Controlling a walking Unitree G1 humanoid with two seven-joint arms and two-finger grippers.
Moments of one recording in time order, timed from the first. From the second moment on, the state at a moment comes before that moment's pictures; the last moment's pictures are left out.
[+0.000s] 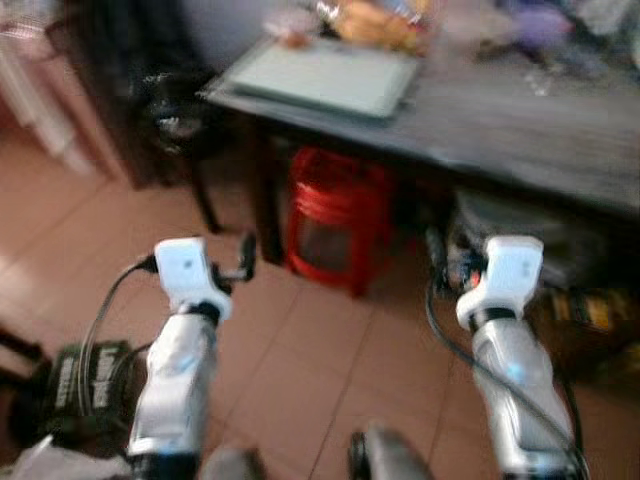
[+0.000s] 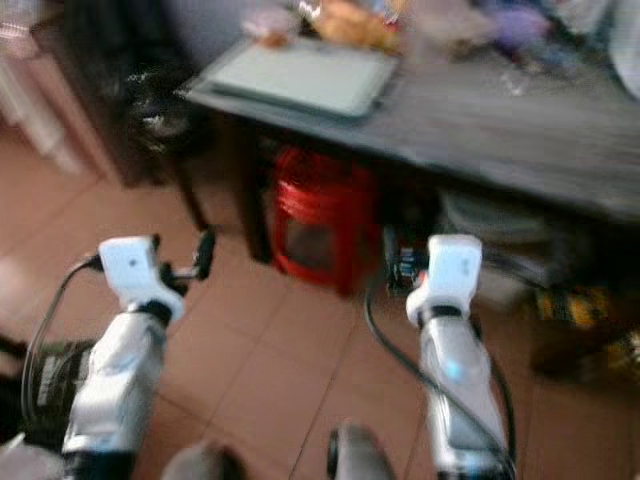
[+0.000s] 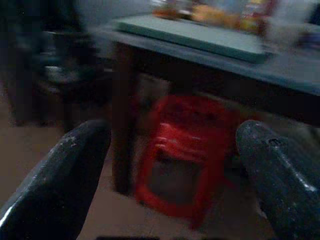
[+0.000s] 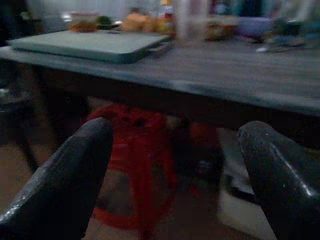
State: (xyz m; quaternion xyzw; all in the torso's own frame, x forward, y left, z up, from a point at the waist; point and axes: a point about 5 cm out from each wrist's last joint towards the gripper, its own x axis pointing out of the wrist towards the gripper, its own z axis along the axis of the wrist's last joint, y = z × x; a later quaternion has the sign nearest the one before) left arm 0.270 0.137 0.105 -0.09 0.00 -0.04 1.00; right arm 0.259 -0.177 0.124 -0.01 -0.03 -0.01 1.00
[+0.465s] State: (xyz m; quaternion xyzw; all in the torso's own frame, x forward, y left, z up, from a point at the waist) left arm 0.272 0.147 0.108 -0.07 -0.01 -0.04 1.00; right arm 0.259 -0.173 0.124 0.00 -0.03 0.00 1.00
